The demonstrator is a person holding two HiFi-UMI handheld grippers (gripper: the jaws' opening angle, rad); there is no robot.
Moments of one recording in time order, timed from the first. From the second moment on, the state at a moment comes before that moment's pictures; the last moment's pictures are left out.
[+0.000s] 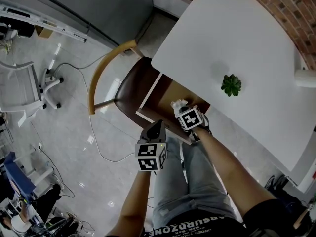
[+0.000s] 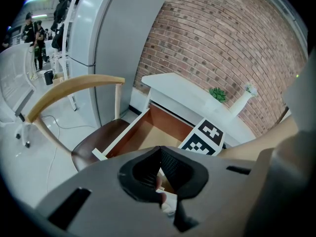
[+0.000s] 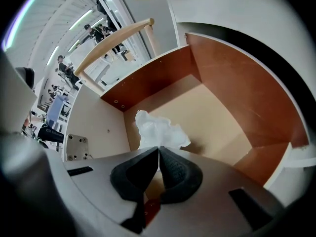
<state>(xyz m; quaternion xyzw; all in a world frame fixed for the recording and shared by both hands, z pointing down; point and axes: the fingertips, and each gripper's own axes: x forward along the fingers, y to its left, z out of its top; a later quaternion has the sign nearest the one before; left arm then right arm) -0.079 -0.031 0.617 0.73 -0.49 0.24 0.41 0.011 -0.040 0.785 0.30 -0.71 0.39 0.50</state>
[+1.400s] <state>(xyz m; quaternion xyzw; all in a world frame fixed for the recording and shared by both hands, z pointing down) -0.089 -0.049 0.635 0.72 -0.49 0.25 0.42 0.004 -0.042 0.825 0.25 -0.70 0.38 0.55</state>
